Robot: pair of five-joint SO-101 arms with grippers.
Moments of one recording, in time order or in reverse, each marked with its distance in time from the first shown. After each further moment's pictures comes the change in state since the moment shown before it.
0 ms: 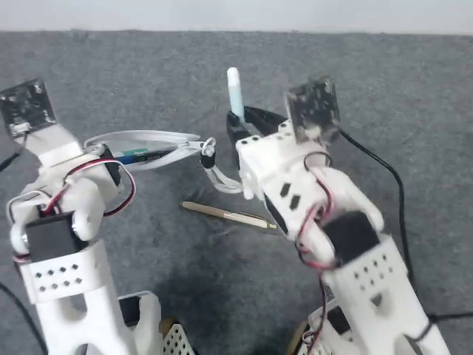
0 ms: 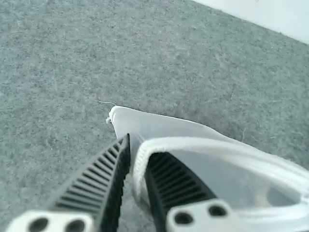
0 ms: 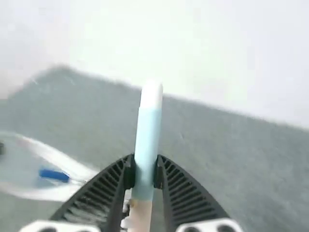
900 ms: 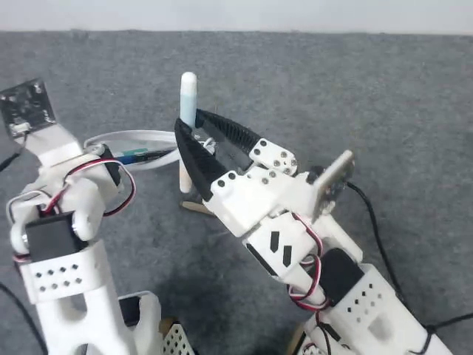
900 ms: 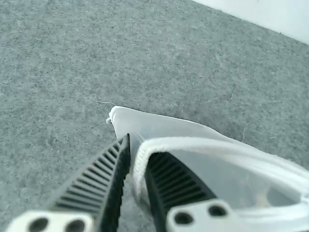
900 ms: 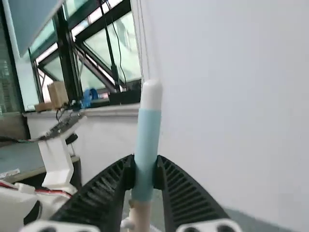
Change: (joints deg) left arm 0.0 0.0 0.0 0.0 0.0; right arm -13.3 -11.4 19.2 -40.3 -2.5
